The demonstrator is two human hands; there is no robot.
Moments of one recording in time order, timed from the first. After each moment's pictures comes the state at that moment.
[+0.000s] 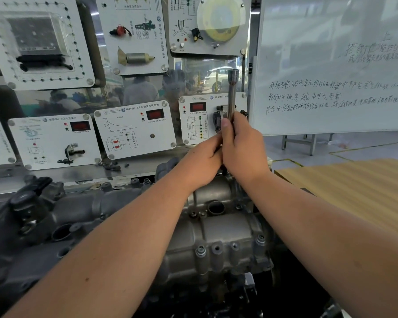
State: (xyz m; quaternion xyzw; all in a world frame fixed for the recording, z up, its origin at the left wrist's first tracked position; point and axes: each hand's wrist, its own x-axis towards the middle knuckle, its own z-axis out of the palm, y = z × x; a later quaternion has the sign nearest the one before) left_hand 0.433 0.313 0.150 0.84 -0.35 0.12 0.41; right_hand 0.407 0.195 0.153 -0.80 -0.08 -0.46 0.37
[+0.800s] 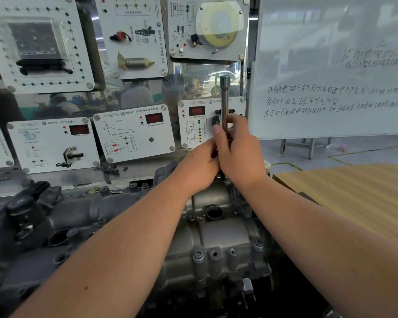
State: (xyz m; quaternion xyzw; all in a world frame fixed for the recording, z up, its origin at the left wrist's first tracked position) left_hand 0.436 0.313 0.151 0.84 -0.34 0.14 0.39; right_hand 0.407 0.196 0.153 -0.81 -0.08 -0.45 0.38
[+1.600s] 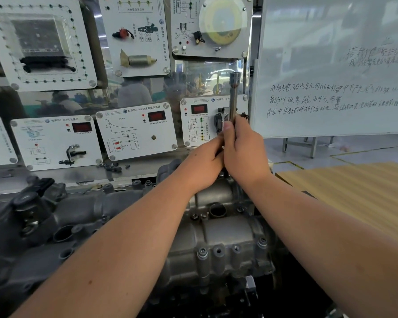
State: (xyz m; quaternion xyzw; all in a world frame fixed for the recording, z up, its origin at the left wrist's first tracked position) left_hand 0.437 0.313 0.148 0.84 -0.34 0.14 0.40; right_hand 0.410 0.195 0.151 -0.80 -0.09 -0.46 0.38
